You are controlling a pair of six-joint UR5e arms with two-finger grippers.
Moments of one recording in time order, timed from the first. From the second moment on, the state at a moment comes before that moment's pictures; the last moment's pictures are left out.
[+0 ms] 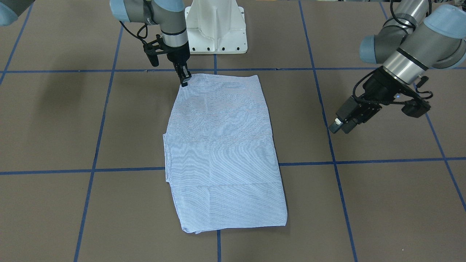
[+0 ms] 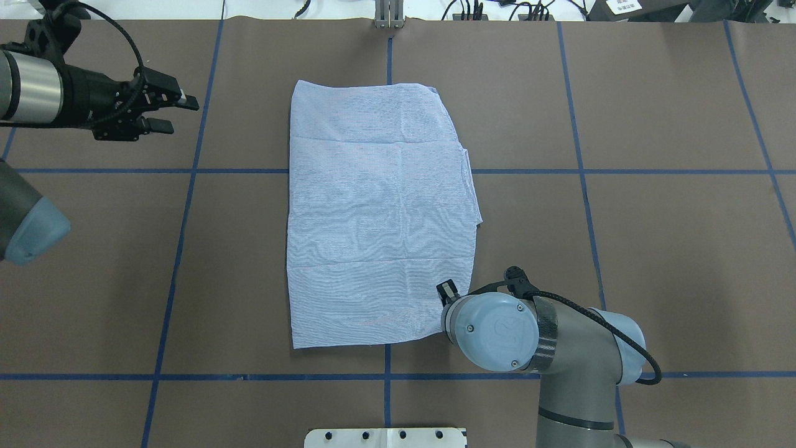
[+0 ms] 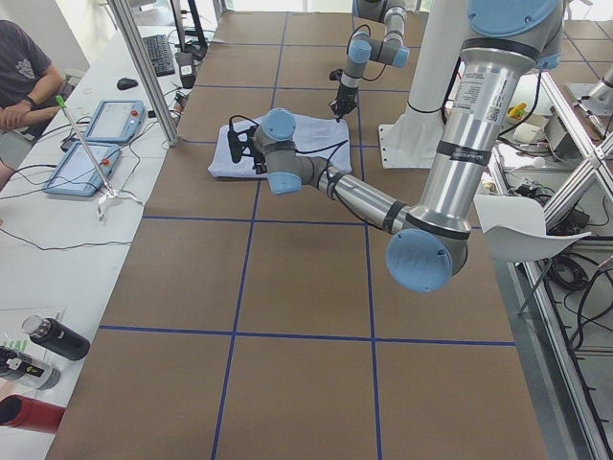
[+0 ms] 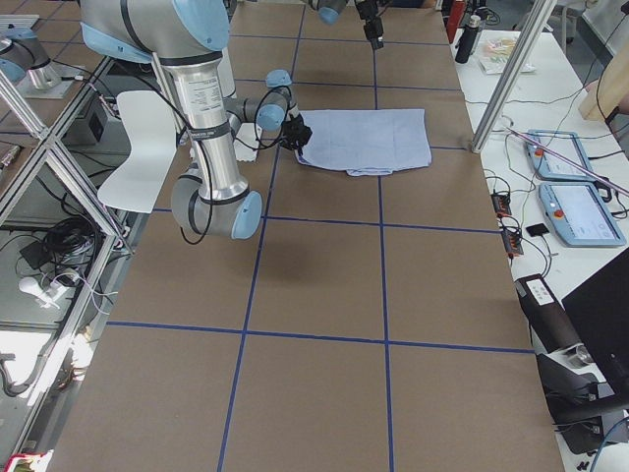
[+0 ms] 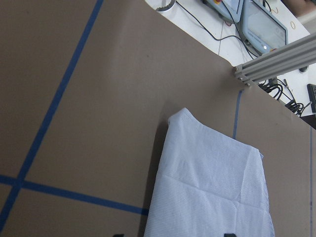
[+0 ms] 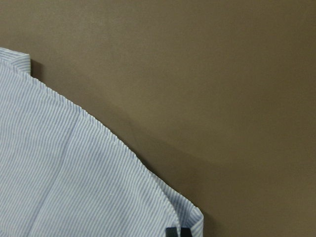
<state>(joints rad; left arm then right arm) -0.93 -1.81 -1.77 -2.48 -2.09 -1.65 0.23 -1.13 1.92 -1.57 1.54 2.55</state>
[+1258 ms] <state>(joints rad) -0.24 -1.77 -1.87 -2.30 -1.56 -2.19 0.24 -1.13 1.93 -1.57 1.54 2.55</state>
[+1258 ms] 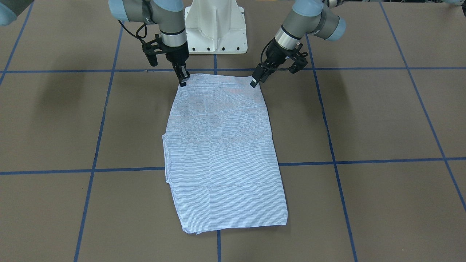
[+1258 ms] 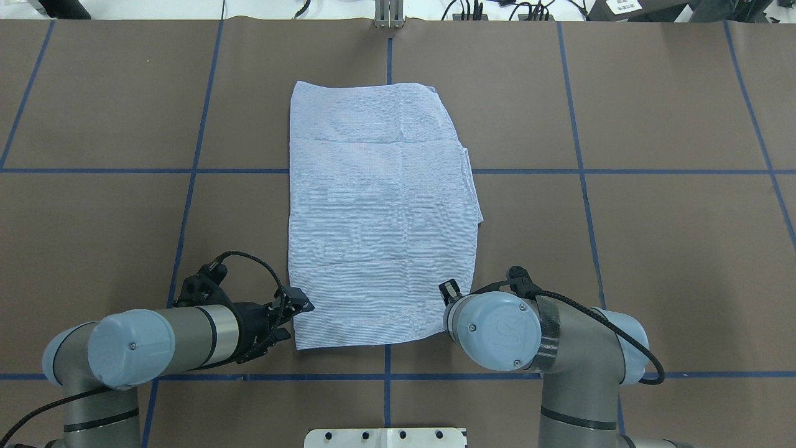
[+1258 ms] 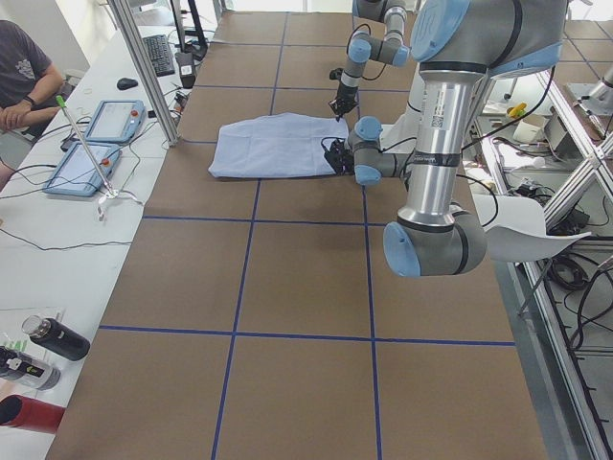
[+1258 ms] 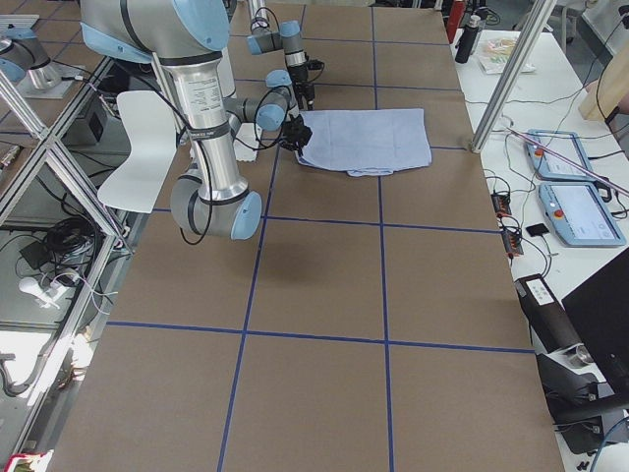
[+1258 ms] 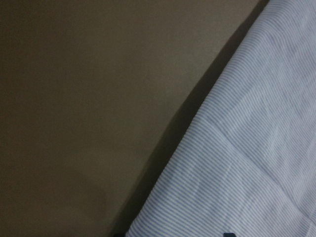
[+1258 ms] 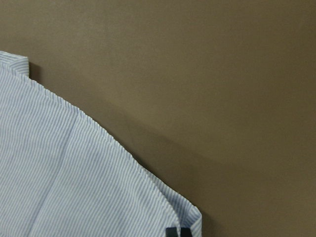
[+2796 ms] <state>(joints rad) -0.19 -1.64 -2.16 -2.28 -1.53 -2.23 0.23 -1.13 2.12 -1.74 1.54 2.56</state>
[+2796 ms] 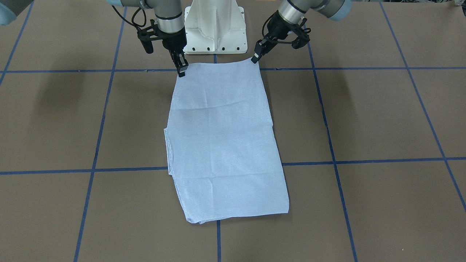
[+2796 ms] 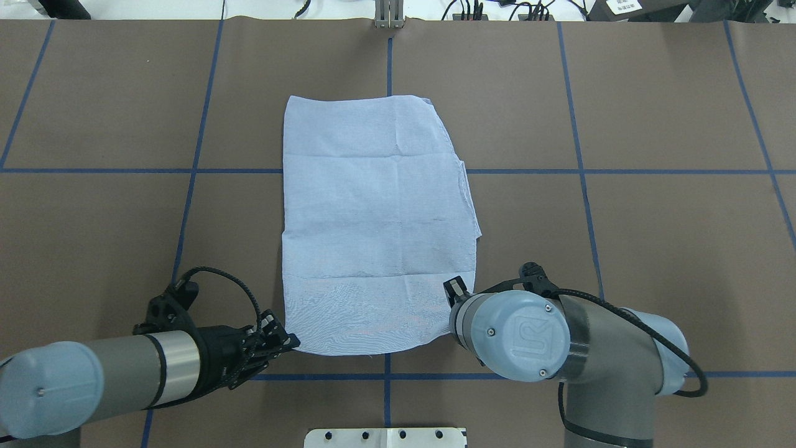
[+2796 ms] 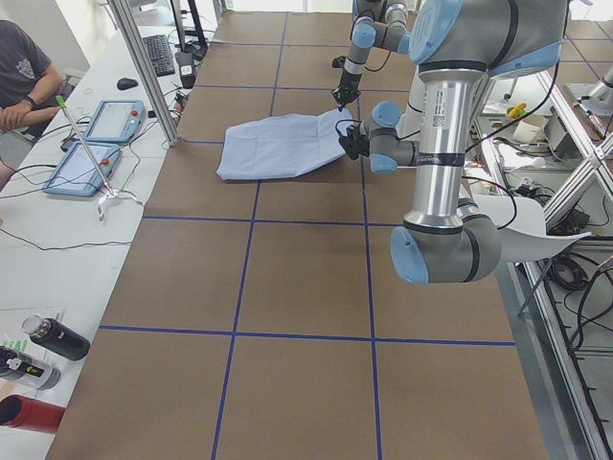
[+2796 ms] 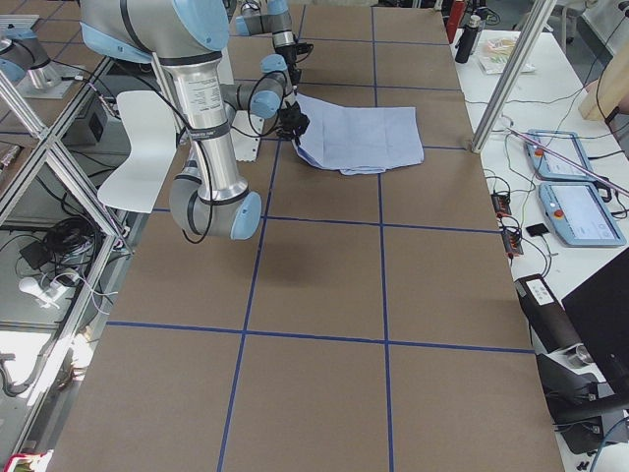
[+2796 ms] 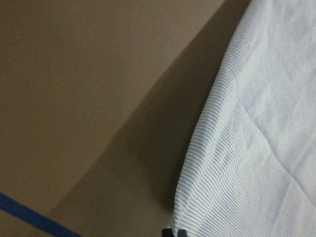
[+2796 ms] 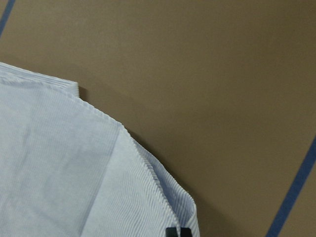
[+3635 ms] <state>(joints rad) -0.62 -1.87 -2.03 -2.14 -1.86 -2.05 0.53 -0.91 1.86 -1.68 1.67 2.37</state>
